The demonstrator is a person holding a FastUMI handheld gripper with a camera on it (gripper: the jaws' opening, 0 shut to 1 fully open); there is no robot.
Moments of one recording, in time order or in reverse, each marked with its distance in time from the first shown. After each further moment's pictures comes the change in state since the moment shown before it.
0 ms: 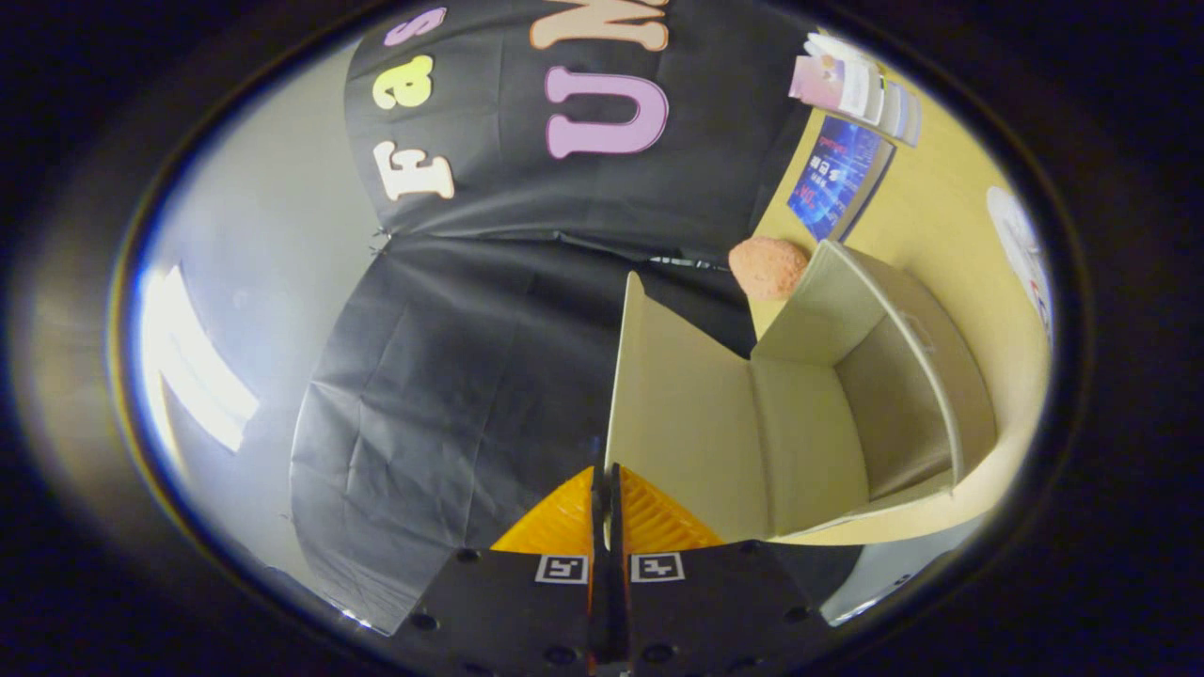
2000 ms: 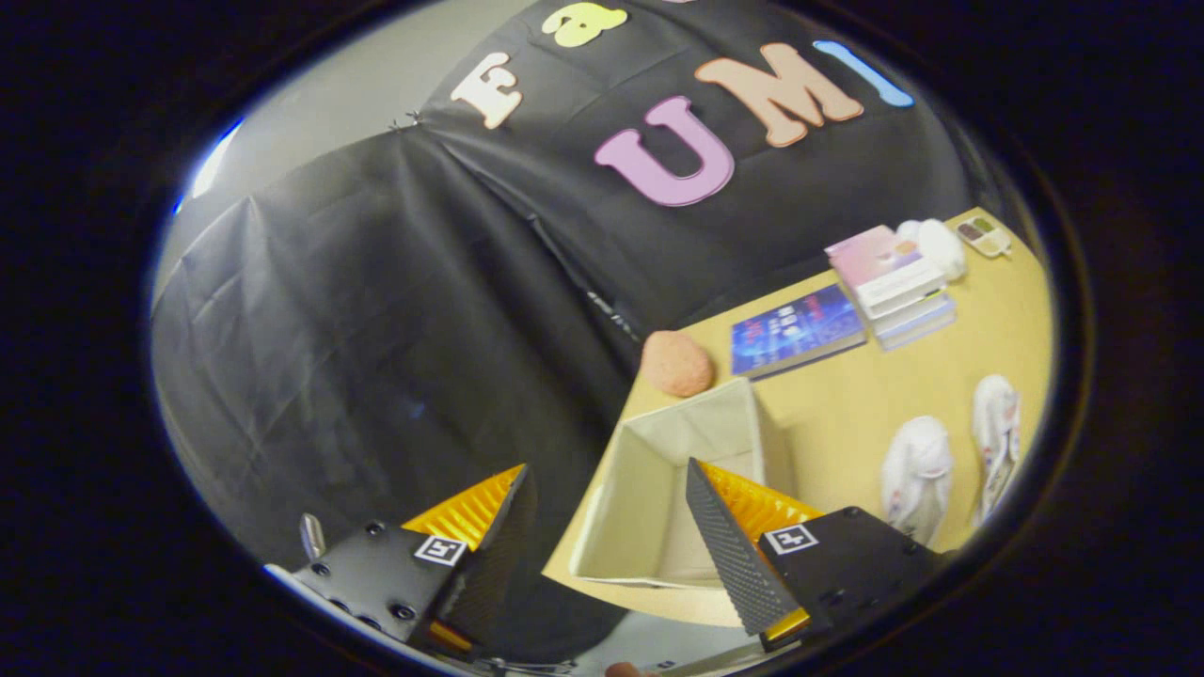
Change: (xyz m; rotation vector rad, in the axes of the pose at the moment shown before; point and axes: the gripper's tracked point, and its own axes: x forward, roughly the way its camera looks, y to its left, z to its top) arm -0.063 -0.082 0.067 -0.634 -0.146 -0.470
